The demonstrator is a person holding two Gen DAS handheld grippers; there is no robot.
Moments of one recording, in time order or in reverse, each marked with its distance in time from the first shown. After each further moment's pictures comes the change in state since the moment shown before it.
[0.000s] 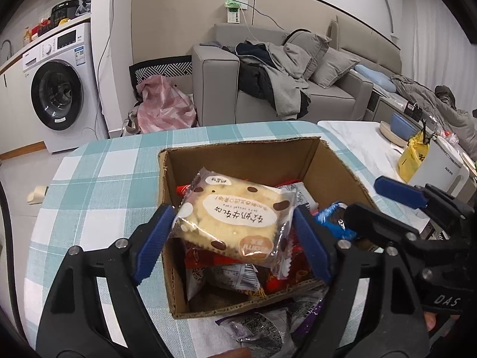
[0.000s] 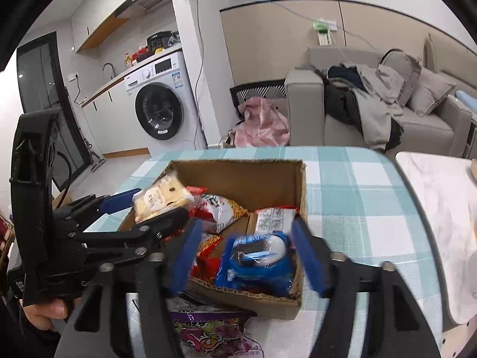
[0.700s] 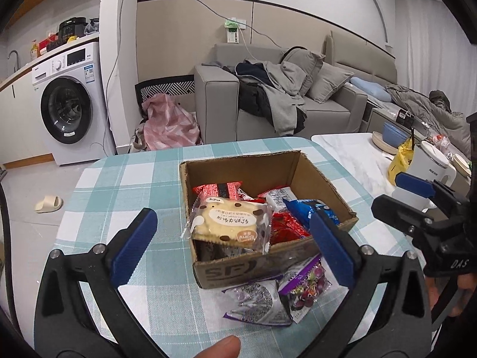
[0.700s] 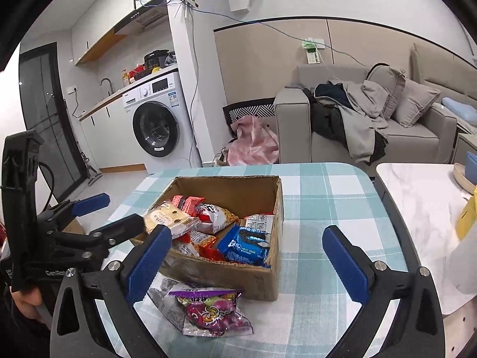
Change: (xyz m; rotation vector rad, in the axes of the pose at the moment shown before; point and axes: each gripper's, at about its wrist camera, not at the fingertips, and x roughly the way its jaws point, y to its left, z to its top) left arm -0.101 -0.007 -0.015 0.017 -0.095 0.013; right arm -0.071 -0.011 -0.007 0.015 -0.077 -0.031
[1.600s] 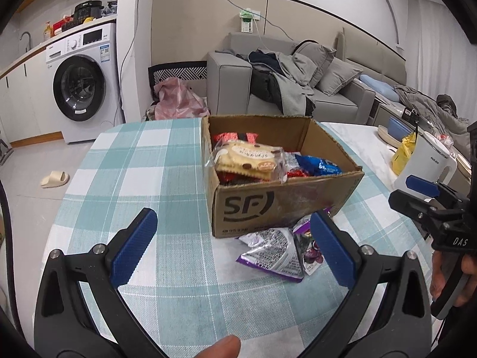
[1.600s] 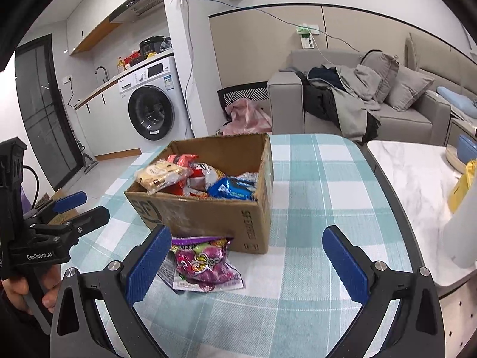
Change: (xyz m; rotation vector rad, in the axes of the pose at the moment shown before) left arm -0.032 0.013 -0.065 -0.063 0.063 0.034; right arm -0.017 -0.008 -0.055 0.014 0.080 -0.024
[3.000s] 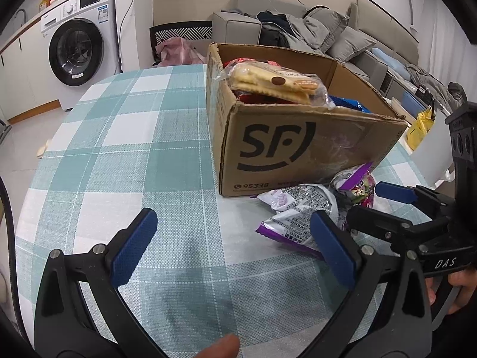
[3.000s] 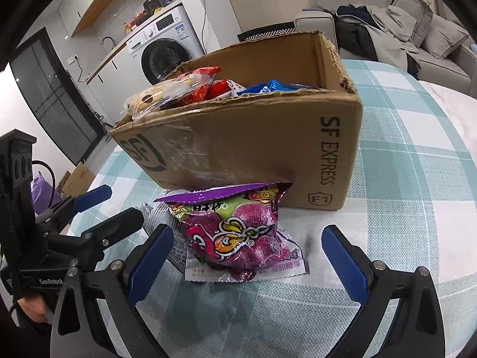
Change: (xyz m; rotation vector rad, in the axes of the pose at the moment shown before) left arm 0.089 0.023 -0.042 -0.024 0.177 0.014; right arm 0.116 0.032 -0.037 0.047 0.272 0.164
